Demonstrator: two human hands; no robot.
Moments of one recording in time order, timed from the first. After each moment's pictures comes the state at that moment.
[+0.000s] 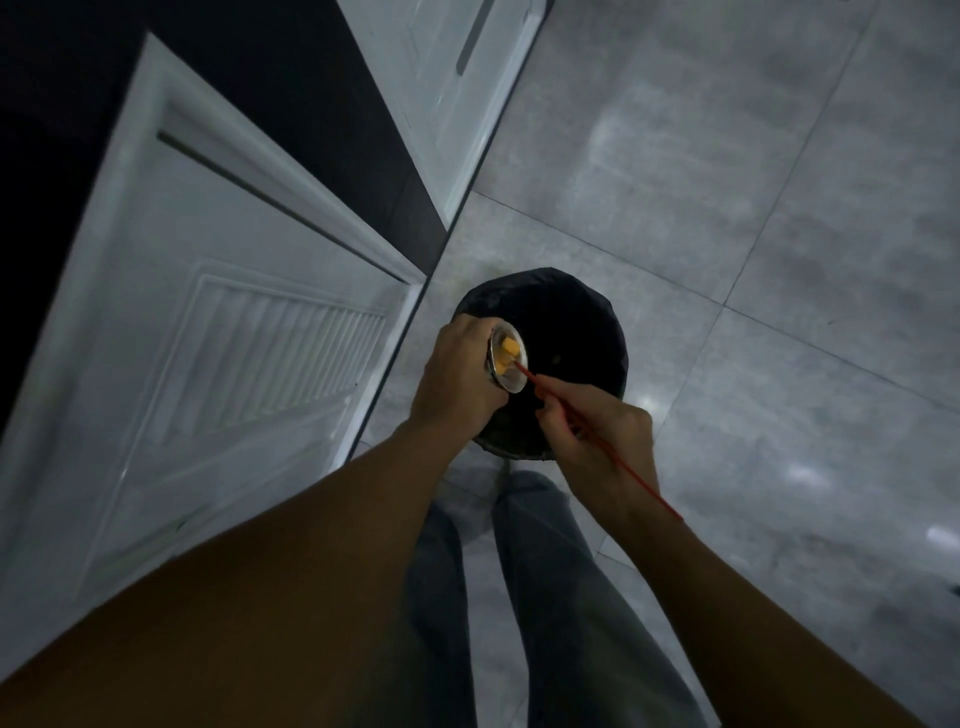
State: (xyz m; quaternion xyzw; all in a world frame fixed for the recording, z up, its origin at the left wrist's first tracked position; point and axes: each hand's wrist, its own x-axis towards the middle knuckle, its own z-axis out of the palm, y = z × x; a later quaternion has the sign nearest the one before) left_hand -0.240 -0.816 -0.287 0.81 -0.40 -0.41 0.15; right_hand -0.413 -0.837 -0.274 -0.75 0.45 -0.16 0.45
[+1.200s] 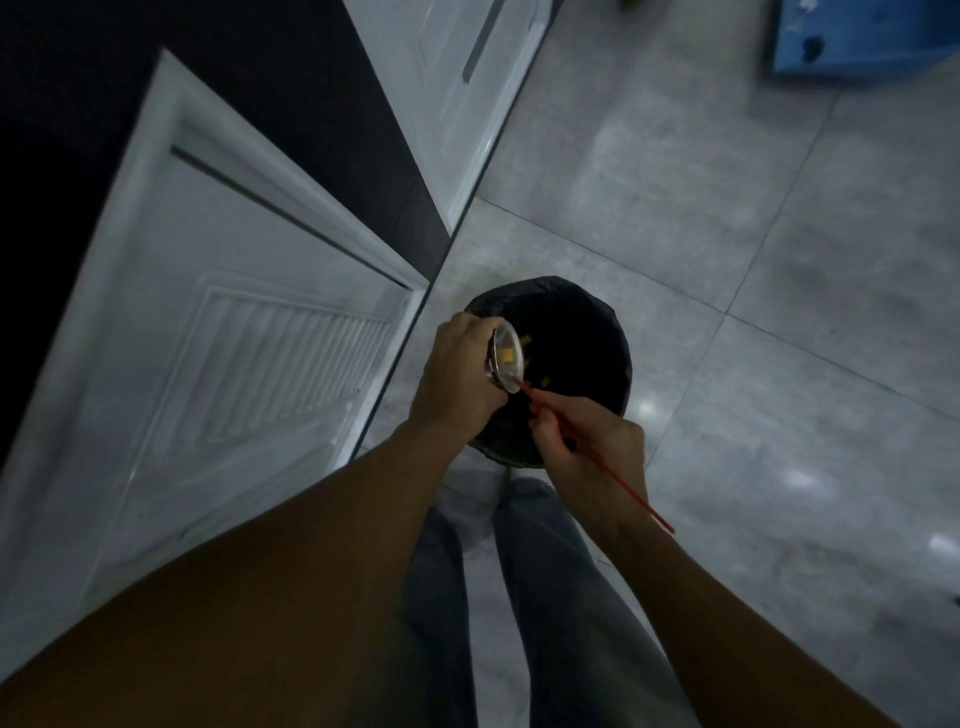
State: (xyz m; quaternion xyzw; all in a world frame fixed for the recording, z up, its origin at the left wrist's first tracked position) left_hand -0.231 -0.818 -0.295 0.81 -0.41 -0.40 0.15; right_hand -0.403 -0.829 -0.281 -0.71 0.49 -0.16 0.48
